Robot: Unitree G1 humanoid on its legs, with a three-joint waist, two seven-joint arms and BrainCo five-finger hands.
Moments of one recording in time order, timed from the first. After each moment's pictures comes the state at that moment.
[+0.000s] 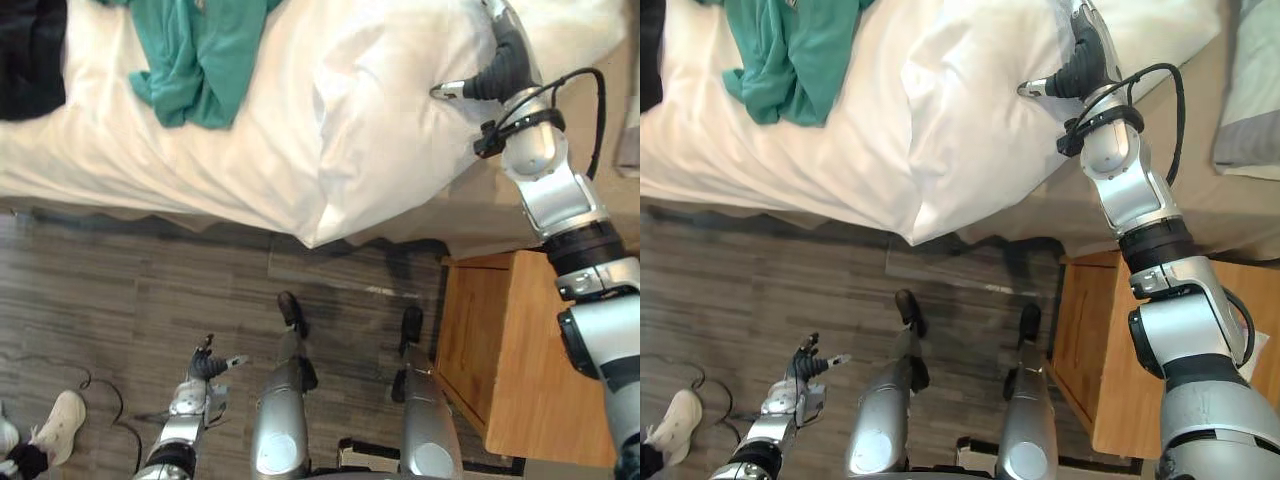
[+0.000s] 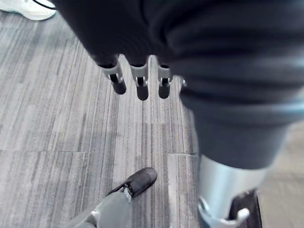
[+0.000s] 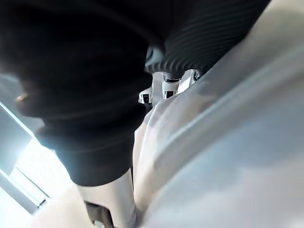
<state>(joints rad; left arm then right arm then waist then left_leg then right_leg) -0.12 0.29 0.03 0.87 -0.07 -0.14 0.11 -1.12 -0.65 0.34 0.57 -0.14 -0.11 -0.22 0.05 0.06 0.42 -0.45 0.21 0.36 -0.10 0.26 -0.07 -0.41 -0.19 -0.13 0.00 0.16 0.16</state>
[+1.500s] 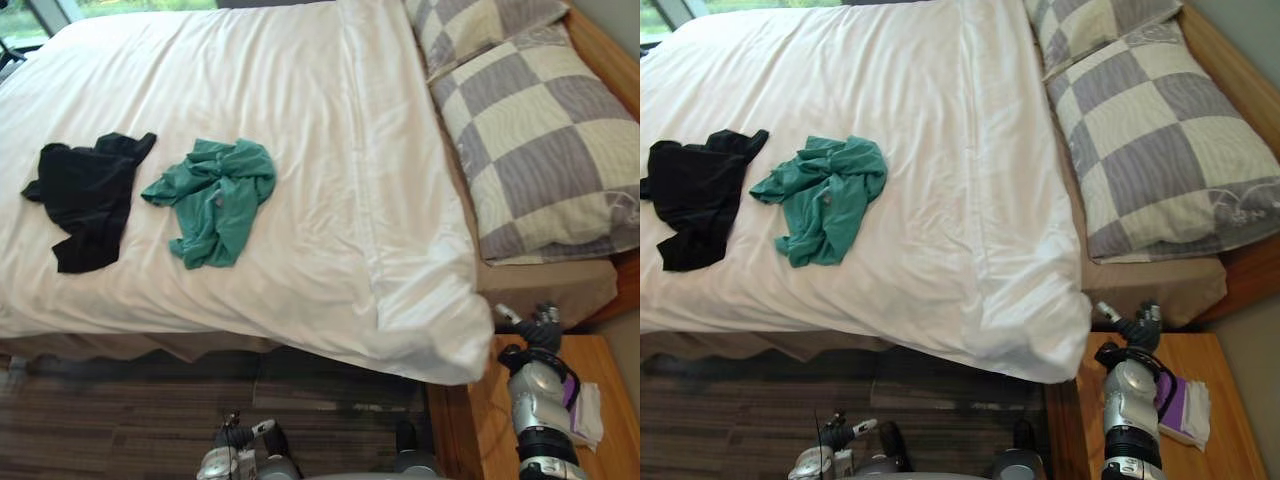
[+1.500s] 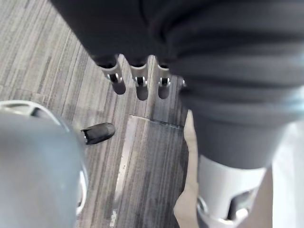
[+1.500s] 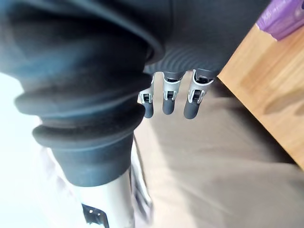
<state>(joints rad) 0.10 0.08 0.13 0.98 -0.07 -0.05 0.09 -0.12 -0.23 -0.45 0.49 0.29 -0.11 -0.25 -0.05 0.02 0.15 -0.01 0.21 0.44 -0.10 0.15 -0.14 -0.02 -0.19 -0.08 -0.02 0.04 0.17</state>
